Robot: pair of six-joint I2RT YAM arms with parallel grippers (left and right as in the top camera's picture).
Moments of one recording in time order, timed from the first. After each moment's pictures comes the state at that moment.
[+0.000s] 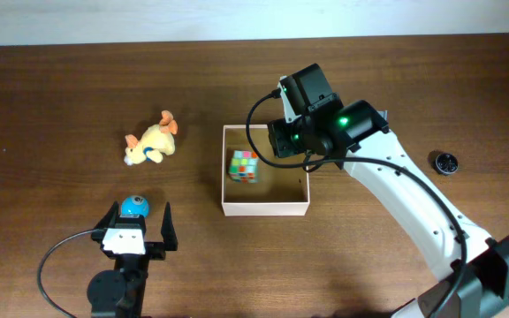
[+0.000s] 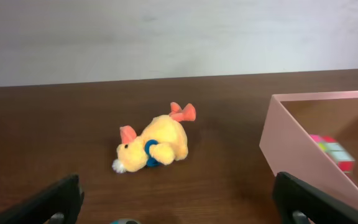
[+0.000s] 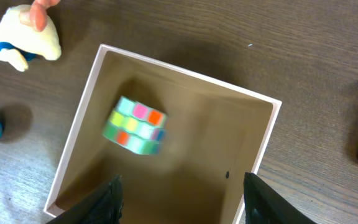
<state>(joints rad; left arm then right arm) -0.01 0.01 0.05 -0.16 0.03 0.02 0.51 1.69 1.58 -0.92 -0.03 0.24</state>
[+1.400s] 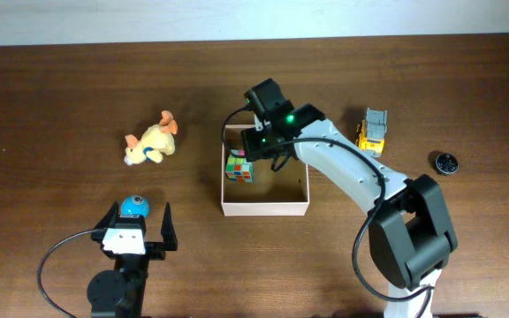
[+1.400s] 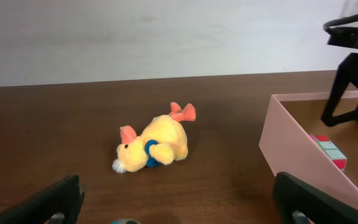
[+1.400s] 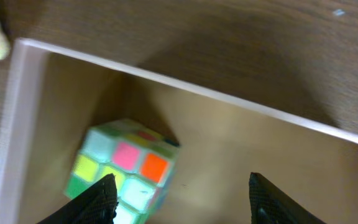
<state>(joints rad) -0.01 0.01 0.05 -0.16 0.03 0.02 0.55 2.00 1.58 -0.74 -0.07 0.34</state>
